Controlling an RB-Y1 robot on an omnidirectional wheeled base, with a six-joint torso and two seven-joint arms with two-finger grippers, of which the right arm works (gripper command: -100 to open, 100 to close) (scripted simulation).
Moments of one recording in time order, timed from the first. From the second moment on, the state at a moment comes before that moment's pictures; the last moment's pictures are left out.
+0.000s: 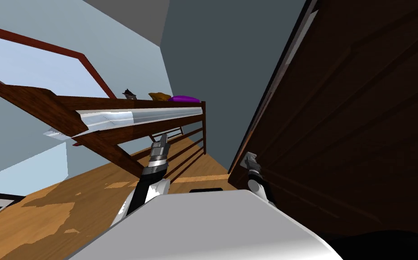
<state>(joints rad) 0.34 -0.36 0.01 -1.49 -1.24 -0.56 -0.82</state>
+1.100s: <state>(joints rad) 0.35 -0.41 0.08 -1.51 -1.18 -0.54 -0.90</state>
